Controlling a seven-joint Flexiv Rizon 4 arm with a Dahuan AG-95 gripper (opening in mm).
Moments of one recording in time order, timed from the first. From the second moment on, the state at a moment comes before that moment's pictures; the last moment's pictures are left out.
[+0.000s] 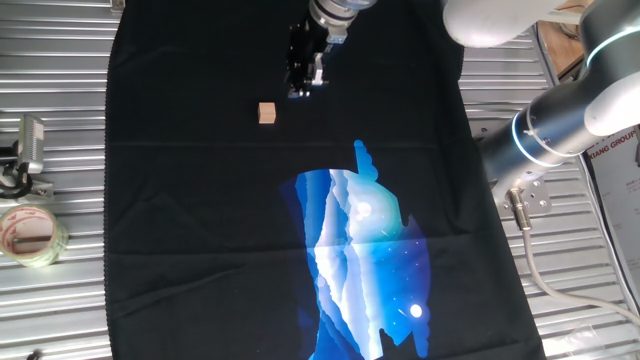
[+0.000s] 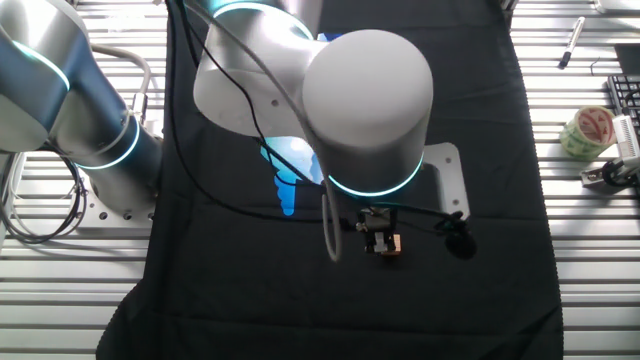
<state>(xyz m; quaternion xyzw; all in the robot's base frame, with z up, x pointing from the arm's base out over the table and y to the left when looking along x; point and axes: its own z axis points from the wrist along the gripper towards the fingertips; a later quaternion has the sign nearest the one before) 0.448 -0.144 0.113 -0.04 1.00 0.02 0.07</state>
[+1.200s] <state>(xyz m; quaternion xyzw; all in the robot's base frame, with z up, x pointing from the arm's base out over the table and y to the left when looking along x) 0.451 -0.144 0.103 -0.01 1.00 0.02 0.05</state>
